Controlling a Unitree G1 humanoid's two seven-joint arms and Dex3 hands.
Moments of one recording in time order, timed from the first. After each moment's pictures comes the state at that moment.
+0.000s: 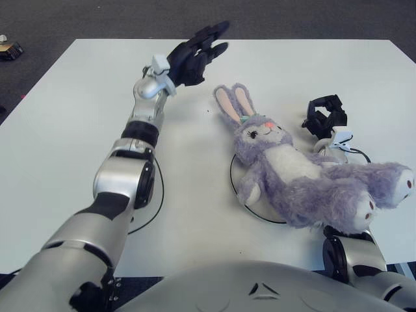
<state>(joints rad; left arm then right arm) -0.79 0.14 0.16 0.99 -0.19 -0.53 -0.41 -0.32 -0.16 -0.20 0.48 0.02 -0.21 -0.20</state>
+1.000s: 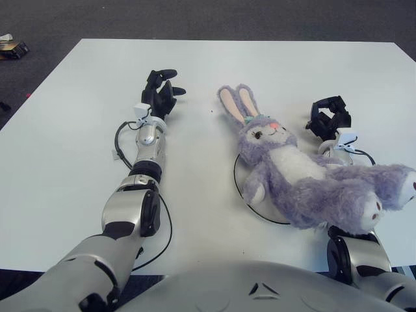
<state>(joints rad) -0.69 0.06 0.27 1.07 -0.18 -0.69 -0.11 -0.33 -0.19 -0.23 0.53 0.03 -0.24 -0.16</state>
